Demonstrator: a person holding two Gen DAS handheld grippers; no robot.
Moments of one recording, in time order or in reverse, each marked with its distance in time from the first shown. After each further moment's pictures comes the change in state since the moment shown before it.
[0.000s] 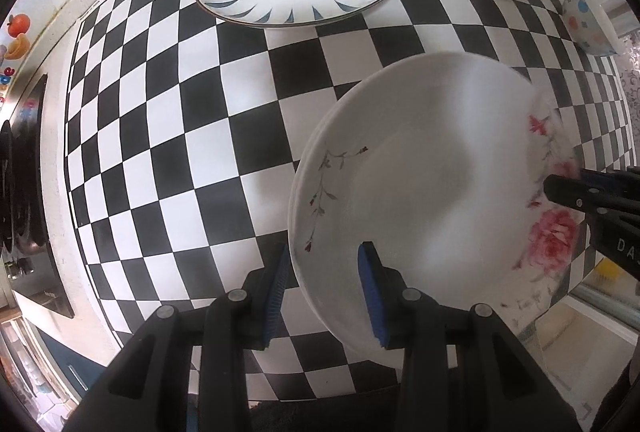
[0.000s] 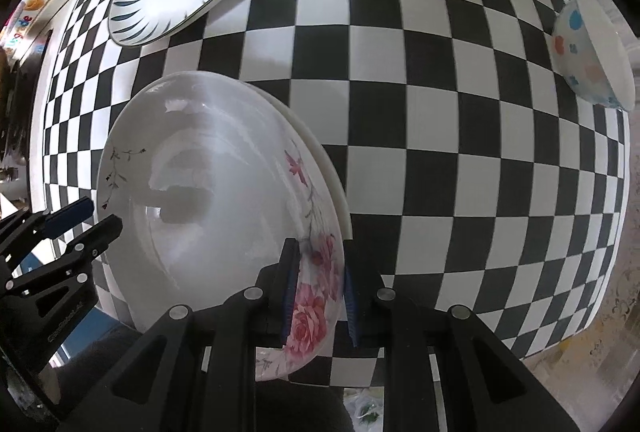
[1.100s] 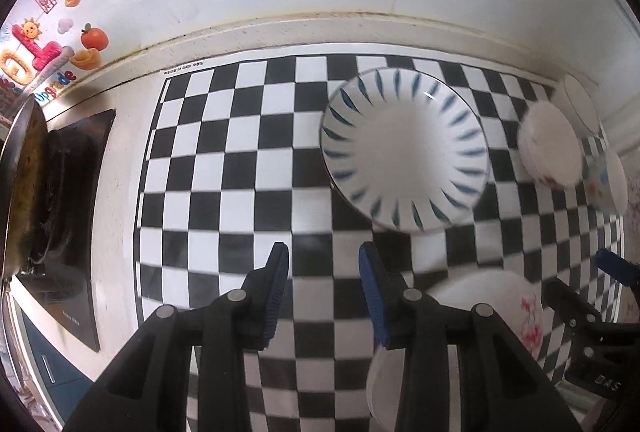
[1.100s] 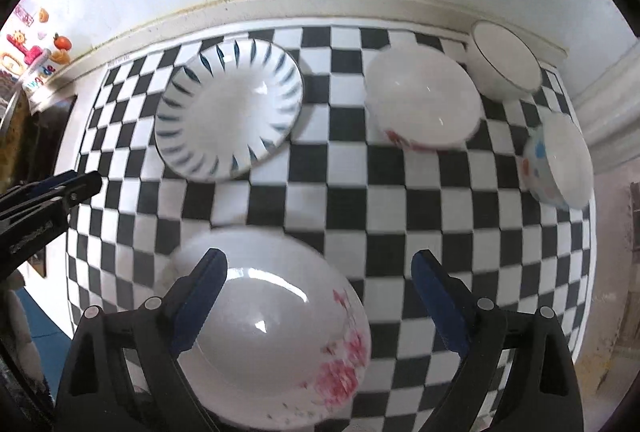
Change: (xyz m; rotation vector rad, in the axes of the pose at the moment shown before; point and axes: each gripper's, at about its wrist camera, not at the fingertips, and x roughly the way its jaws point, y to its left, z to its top) left arm -0.079 0.101 0.061 -0.219 -0.281 0.023; right arm -0.084 0.038 0.057 -0.008 -0.330 0.018
